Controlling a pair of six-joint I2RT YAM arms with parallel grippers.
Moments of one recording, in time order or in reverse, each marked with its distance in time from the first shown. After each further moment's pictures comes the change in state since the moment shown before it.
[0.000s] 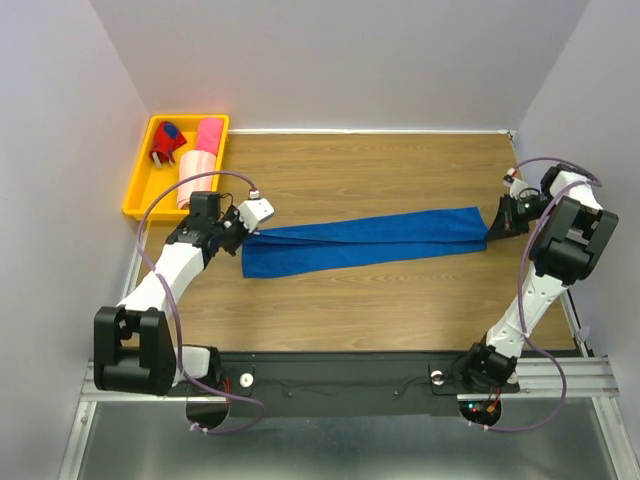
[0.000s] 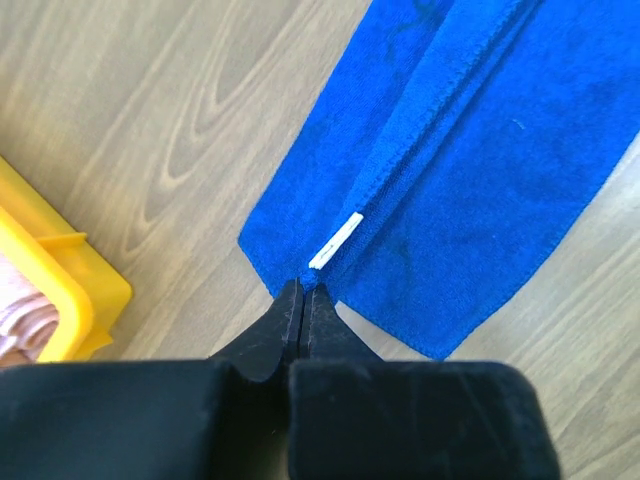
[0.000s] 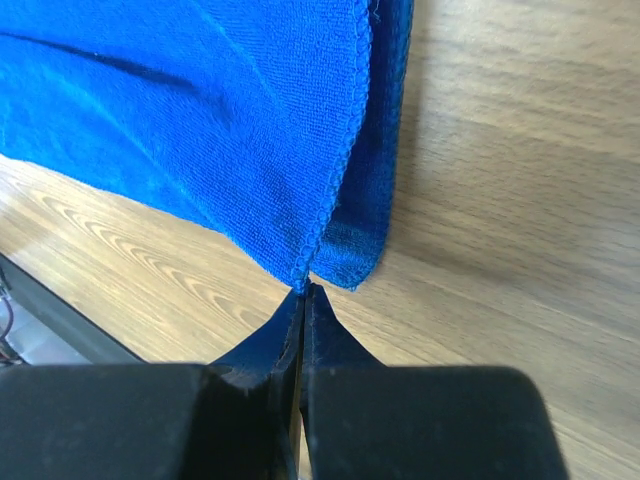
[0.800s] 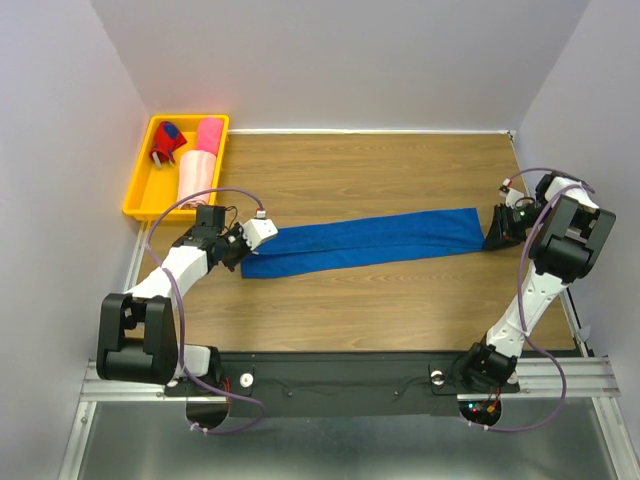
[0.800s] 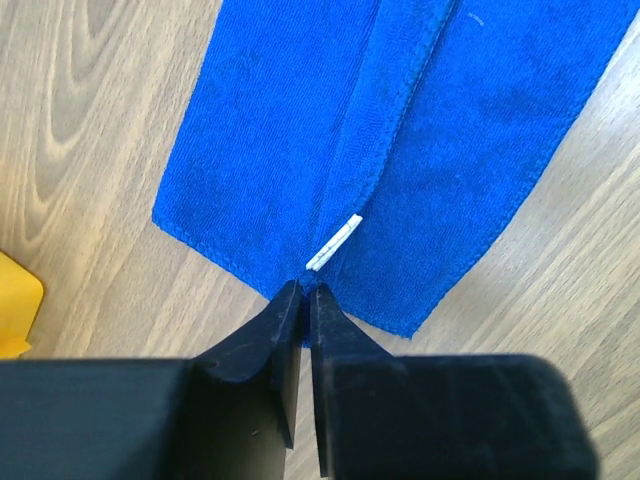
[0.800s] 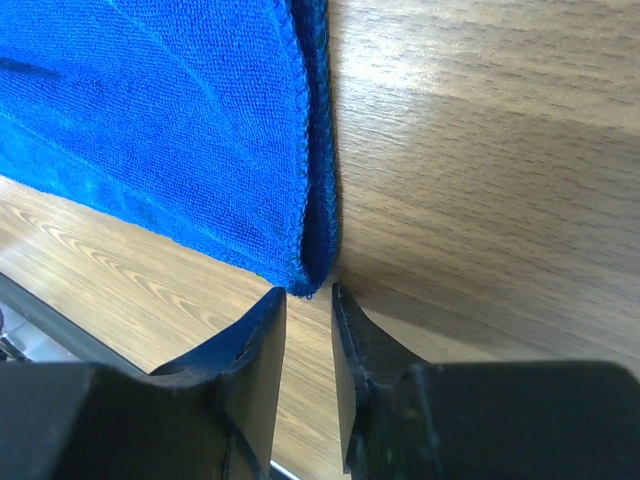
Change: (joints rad) left arm 0.000 0.042 -0.086 -0.022 -0.007 0.119; right arm 0.000 0.026 -0.053 0.047 0.064 0.021
